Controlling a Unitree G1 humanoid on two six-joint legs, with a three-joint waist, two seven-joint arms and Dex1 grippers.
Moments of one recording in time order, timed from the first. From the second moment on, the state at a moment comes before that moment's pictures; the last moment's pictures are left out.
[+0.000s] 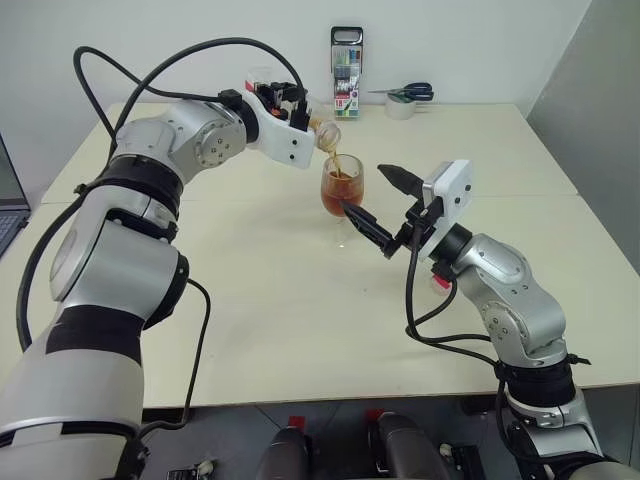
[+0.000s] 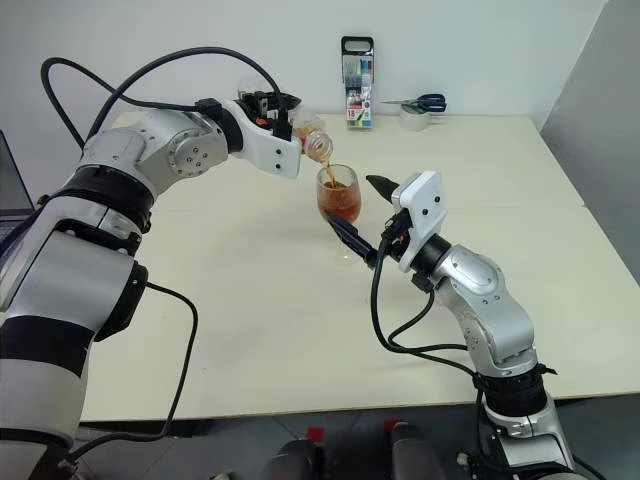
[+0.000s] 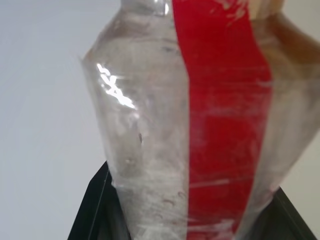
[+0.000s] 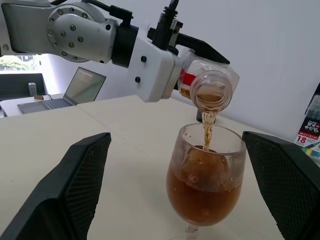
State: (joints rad) left arm -1.50 0.60 -0.55 1.22 0.81 -0.69 -0.20; right arm -0.50 -0.29 0.10 -0.38 0.37 0.45 0.48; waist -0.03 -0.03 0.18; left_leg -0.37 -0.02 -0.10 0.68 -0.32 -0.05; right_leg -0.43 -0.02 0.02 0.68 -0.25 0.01
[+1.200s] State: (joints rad) left arm -0.62 0.43 0.39 0.36 -0.22 0.38 -0.34; right arm -0.23 -0.50 0.10 -0.56 0.50 0.48 0.78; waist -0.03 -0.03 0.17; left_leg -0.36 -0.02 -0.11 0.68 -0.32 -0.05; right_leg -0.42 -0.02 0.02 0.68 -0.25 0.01
